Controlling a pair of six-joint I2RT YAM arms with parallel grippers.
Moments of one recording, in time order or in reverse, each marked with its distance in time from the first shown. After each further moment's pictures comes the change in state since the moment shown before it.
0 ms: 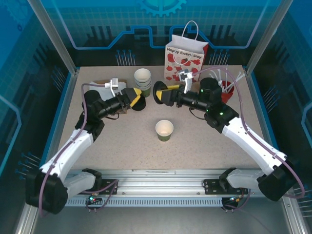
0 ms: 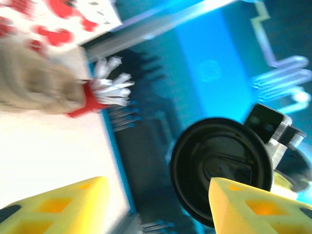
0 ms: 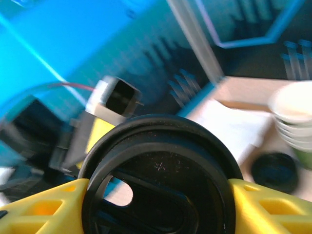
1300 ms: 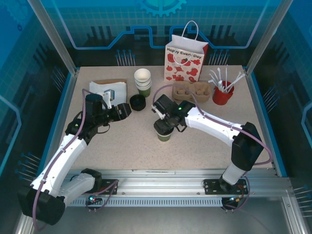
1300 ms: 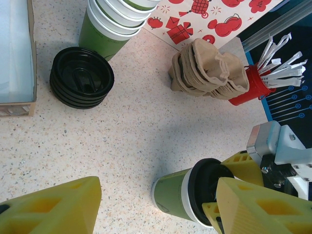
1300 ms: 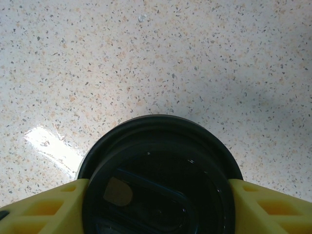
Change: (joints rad) left arm 0.000 -0.099 0.080 -0.694 -0.378 0.566; right arm 0.234 0.449 0.219 -0.727 0.493 -0.312
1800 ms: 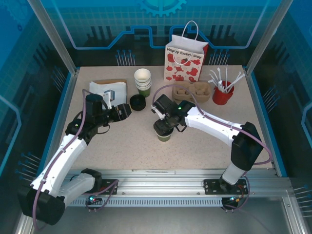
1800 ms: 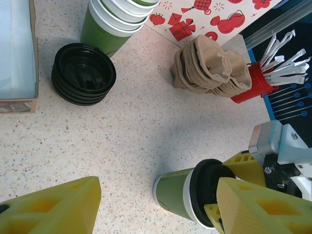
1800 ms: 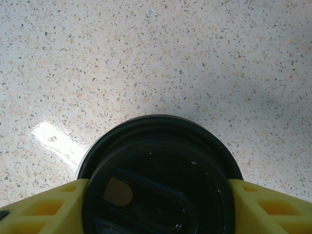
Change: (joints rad) left arm 0.000 0.000 0.000 -0.014 0.000 0.003; right arm 0.000 0.003 0.010 -0.017 -0.029 0.001
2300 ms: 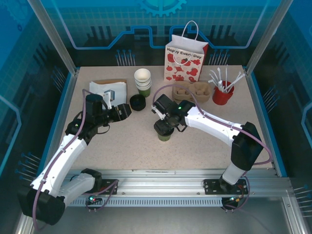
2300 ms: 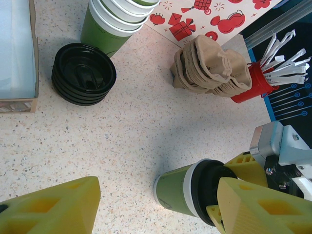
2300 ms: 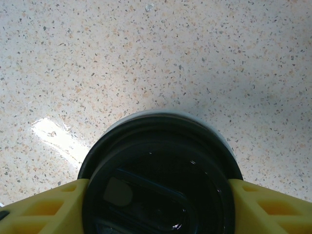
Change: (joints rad) left arm 0.000 0.000 0.000 0.000 0.000 0.002; right arm 0.000 0.000 0.006 -0.019 0.002 0.000
